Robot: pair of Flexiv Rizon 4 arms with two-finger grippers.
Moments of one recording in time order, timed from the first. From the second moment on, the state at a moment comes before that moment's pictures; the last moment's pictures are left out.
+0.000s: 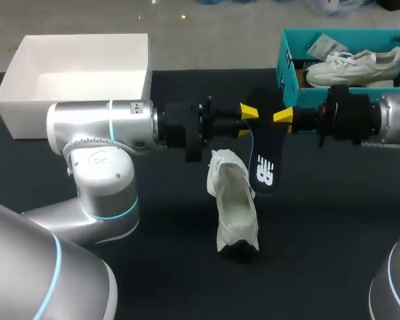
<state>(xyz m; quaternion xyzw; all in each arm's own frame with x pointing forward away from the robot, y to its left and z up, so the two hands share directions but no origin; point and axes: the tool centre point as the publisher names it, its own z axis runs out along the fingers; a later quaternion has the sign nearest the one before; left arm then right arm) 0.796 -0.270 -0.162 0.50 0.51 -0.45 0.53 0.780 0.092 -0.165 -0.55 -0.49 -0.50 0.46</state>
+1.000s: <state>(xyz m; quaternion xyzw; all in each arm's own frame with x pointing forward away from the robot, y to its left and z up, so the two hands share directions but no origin) 0.786 -0.270 -0.158 0.46 0.55 -0.48 0.51 0.796 0.040 -0.189 -0.57 -0.52 -0.51 0.37</state>
